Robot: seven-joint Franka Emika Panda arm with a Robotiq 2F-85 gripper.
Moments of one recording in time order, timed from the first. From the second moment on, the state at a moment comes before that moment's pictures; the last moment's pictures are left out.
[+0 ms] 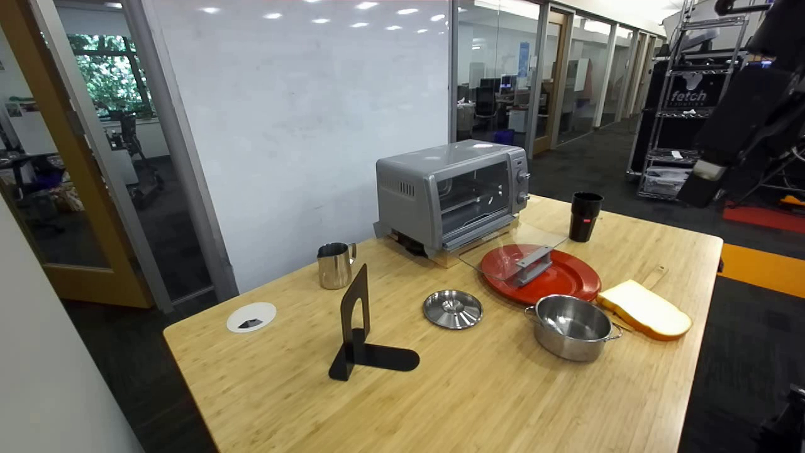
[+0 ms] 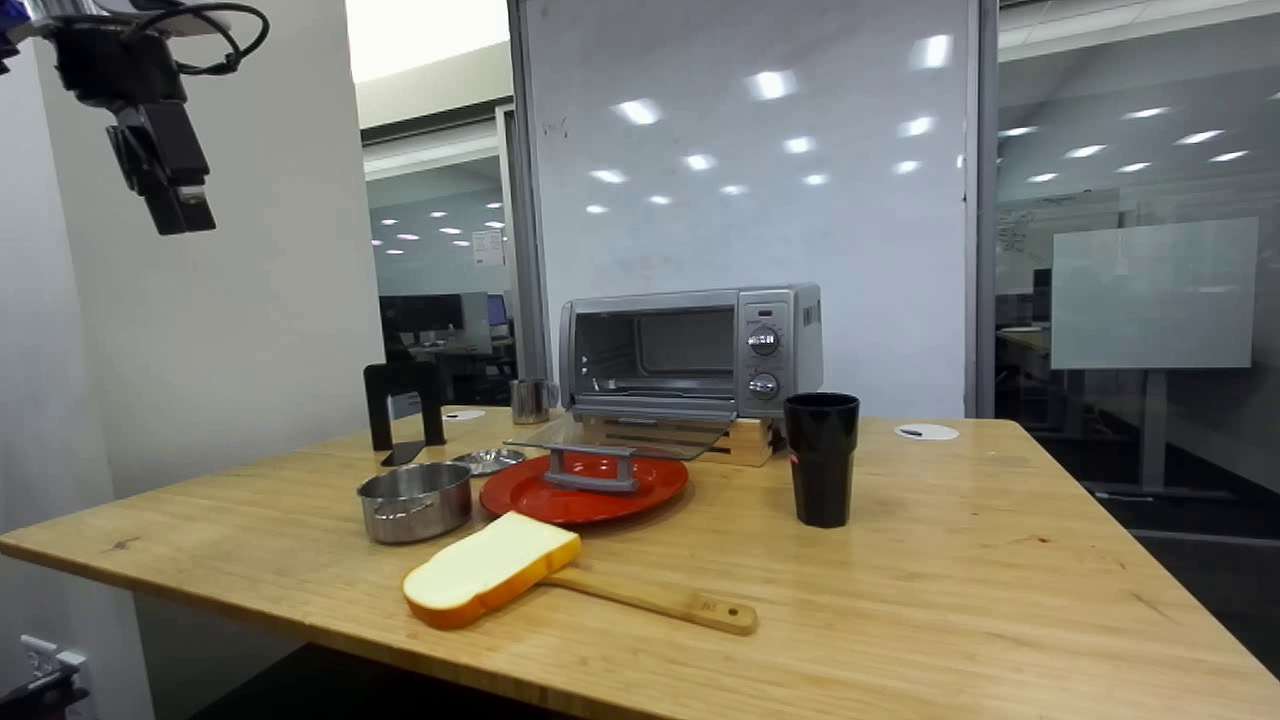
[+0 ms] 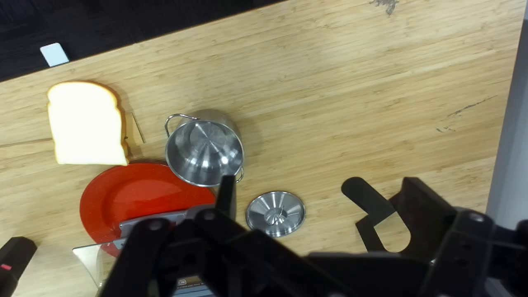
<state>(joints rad) 0.13 -0.77 0.30 -2.62 0.19 2.11 0.43</state>
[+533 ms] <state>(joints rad) 0.13 -0.77 0.30 -2.62 0.19 2.11 0.43</state>
